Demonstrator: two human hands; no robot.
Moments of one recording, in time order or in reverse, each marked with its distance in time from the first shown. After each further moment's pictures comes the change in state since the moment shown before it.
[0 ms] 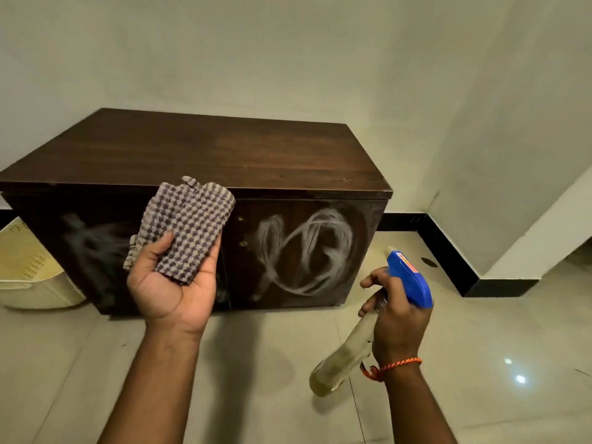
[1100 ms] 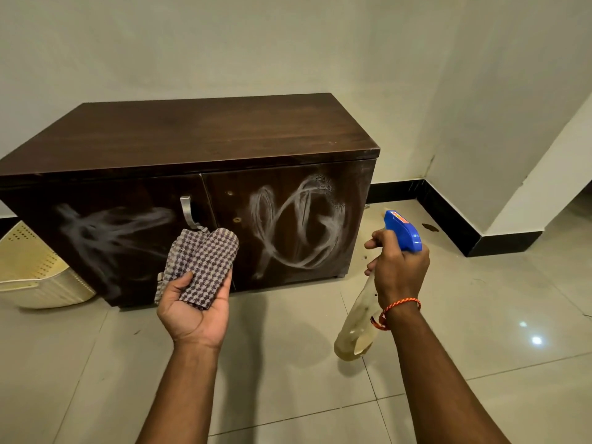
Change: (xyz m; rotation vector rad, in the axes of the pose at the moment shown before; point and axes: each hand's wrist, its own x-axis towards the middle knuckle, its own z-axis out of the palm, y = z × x) left_hand -0.018 -0.024 -0.103 0.085 0.148 -0.076; right_hand 0.015 0.026 -0.012 -0.236 0.174 0.000
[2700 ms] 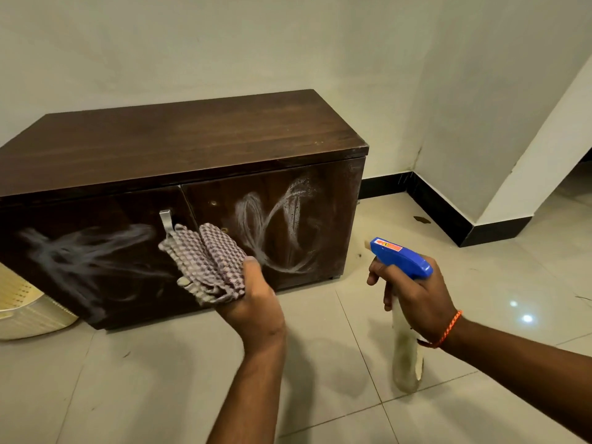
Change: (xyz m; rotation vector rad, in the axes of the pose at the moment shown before) left_hand -0.023 -0.094 0.047 0.693 0.124 0.584; right_hand 0.004 0.006 -0.057 -0.173 -0.547 -0.112
